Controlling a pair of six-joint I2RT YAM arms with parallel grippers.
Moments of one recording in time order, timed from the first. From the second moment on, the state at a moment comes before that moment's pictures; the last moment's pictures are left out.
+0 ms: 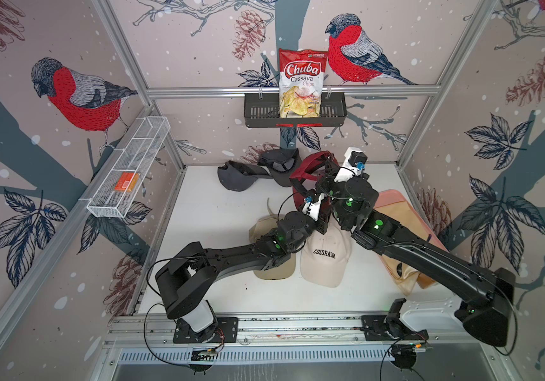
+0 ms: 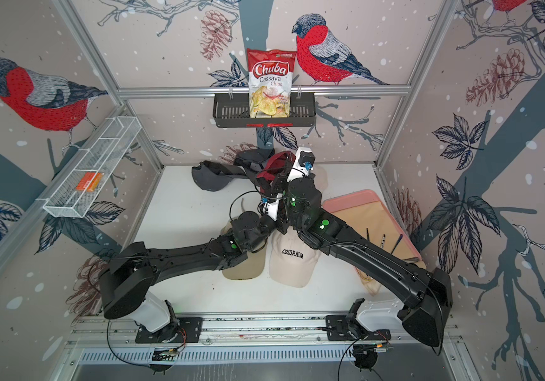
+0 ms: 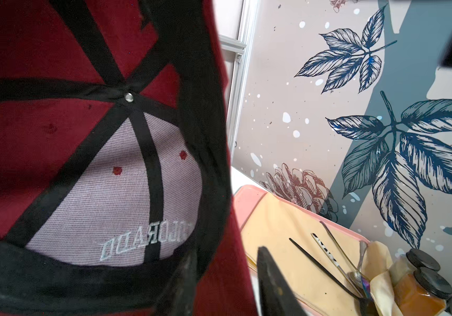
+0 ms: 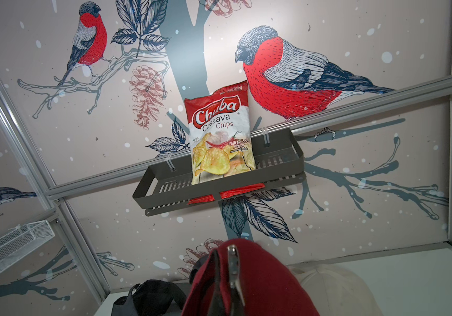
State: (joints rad) left arm -0.99 1.62 0.96 0.68 -0.20 -0.16; right arm 0.93 1.29 1.22 0.14 0.73 0.27
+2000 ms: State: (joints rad) left arm 0.10 0.92 0.65 -0.26 0.75 -0.36; right arm 0.81 1.10 0.98 0.22 0.25 0.11
